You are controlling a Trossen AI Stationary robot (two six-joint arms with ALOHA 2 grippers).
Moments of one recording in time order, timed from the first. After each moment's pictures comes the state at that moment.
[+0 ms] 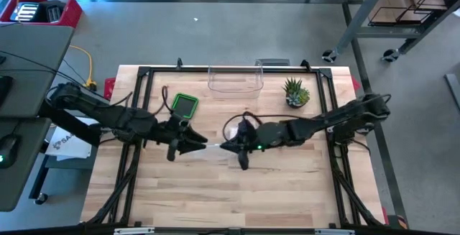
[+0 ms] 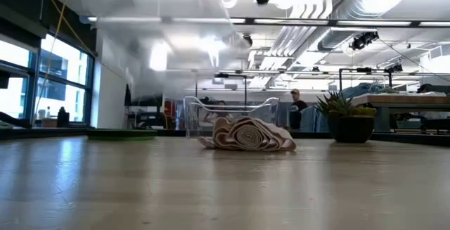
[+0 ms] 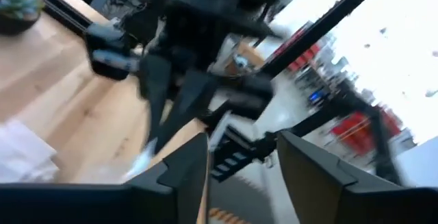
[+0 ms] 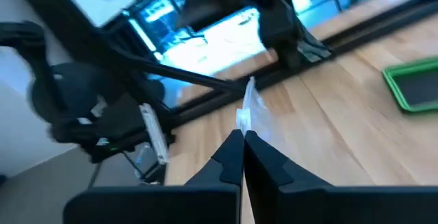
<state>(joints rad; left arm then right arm) -0.38 1.04 0.90 0.01 -0.22 -0.78 0.26 1.61 1.18 0.16 0.17 0.52</state>
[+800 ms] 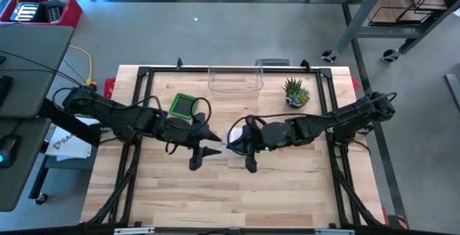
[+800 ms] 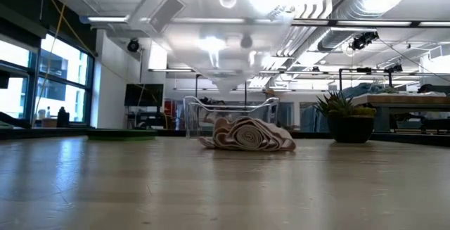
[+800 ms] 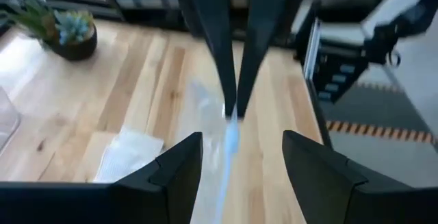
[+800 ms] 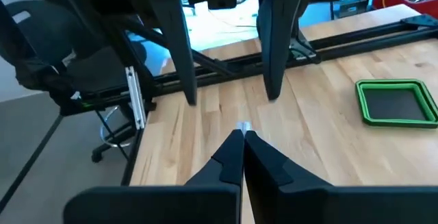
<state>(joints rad) -0.34 1.34 1.25 -0.43 -0.22 -0.33 0.30 1.55 1.28 -0.11 0.20 0.33</state>
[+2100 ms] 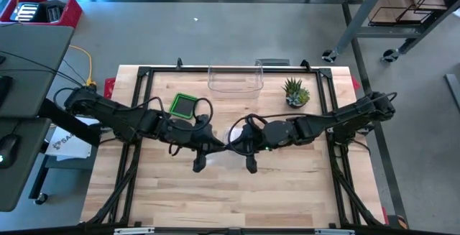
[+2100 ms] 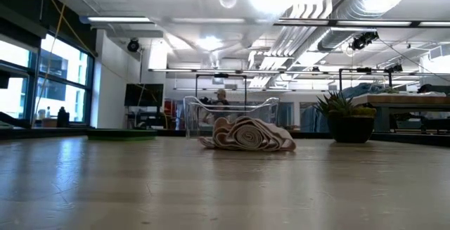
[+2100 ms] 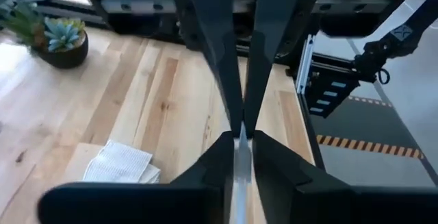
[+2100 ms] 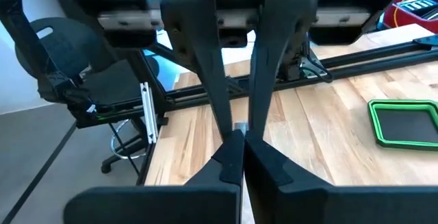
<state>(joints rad) -0.34 1.37 1.25 -0.36 -0.22 -0.36 0.30 1.55 1.28 -0.04 0.18 0.31</state>
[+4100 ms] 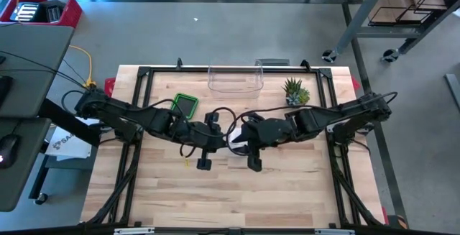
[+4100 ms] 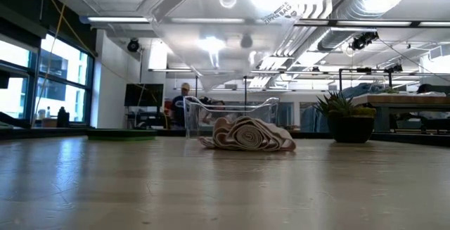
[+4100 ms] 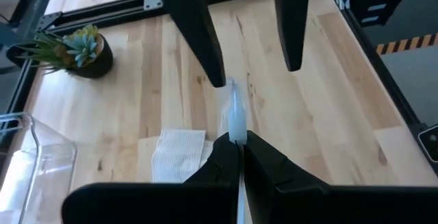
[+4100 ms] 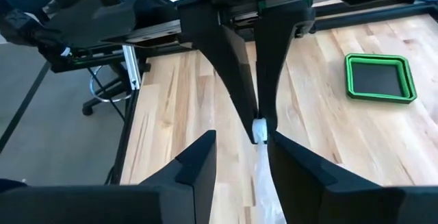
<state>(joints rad) -0.30 1.52 1.47 -0.64 -0.25 0.01 0.30 1.60 1.58 -0.56 0.17 0.31</state>
